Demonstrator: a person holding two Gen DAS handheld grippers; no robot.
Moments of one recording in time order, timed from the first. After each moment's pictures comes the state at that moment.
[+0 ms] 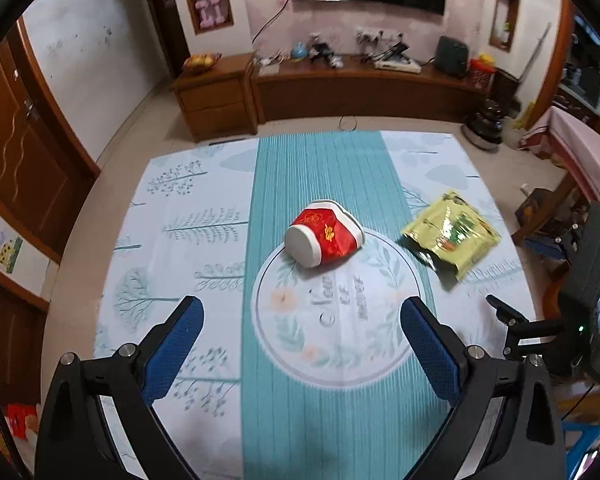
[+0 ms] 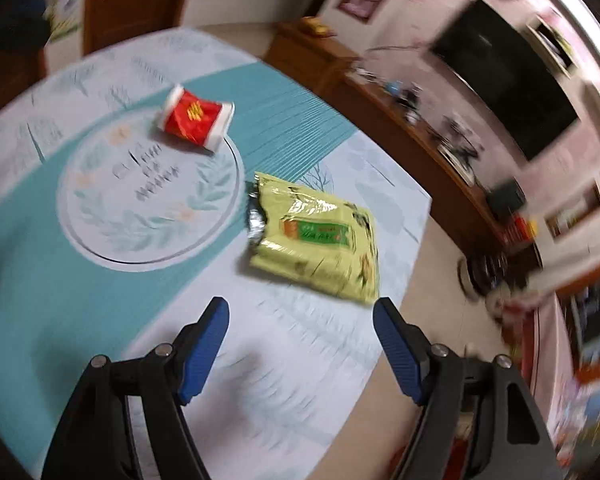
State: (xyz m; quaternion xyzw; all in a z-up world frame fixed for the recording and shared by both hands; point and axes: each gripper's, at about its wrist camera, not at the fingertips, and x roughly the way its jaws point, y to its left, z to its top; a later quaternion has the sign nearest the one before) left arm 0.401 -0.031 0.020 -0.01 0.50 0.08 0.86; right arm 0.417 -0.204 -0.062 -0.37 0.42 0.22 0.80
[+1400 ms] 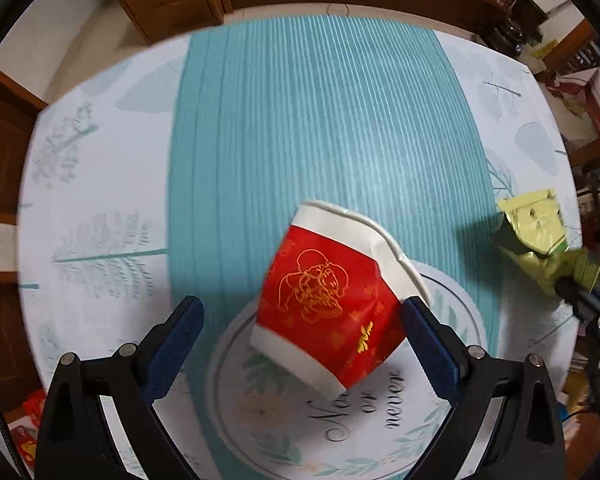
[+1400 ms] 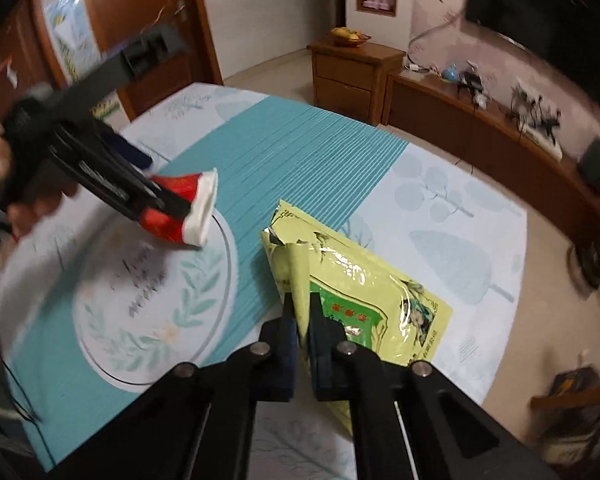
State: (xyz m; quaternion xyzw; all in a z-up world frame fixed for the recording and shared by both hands) left arm 0.580 0.009 -0.126 -0.05 0.68 0.03 0.73; right arm 0.528 -0.208 -0.077 -0.16 0.47 0.36 0.79
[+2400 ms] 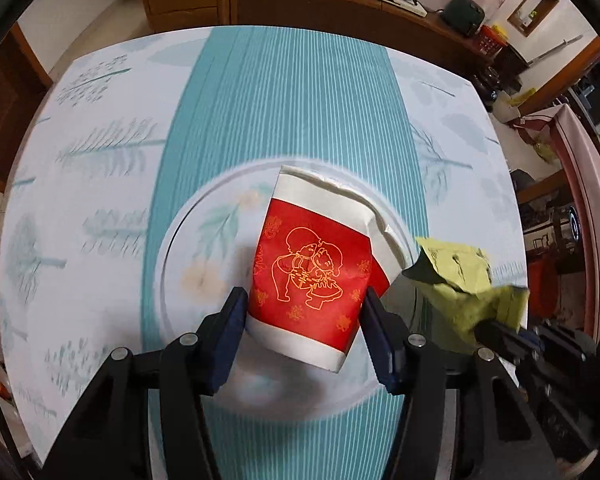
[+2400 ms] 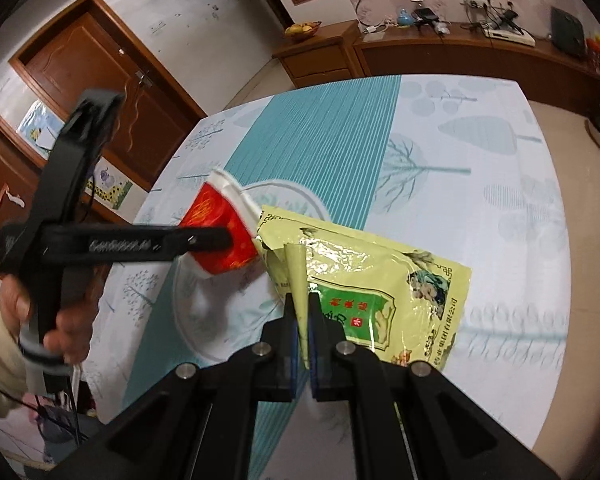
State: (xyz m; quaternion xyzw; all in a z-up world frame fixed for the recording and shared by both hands) left arm 0.451 -0.031 -0.086 -0.12 0.61 0.02 0.78; right arm 0.450 -0.228 -0.077 0.05 0.53 0.33 0.78
